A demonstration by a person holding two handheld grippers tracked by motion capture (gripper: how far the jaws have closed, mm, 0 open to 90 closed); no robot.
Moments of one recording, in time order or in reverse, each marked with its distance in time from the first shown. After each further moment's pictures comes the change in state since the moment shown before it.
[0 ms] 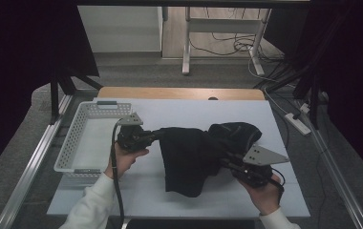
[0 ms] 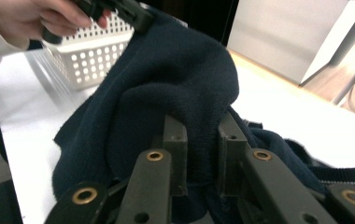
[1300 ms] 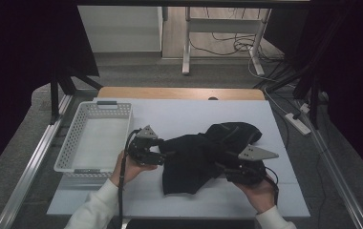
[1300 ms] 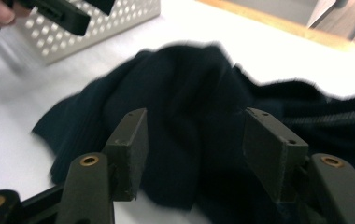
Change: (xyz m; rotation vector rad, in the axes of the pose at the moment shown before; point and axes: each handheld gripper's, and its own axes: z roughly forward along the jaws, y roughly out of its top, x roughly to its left) left arm -0.027 -0.022 0.031 0.196 0.040 0.064; right arm -0.011 -0.036 0.021 0.118 -0.024 0.129
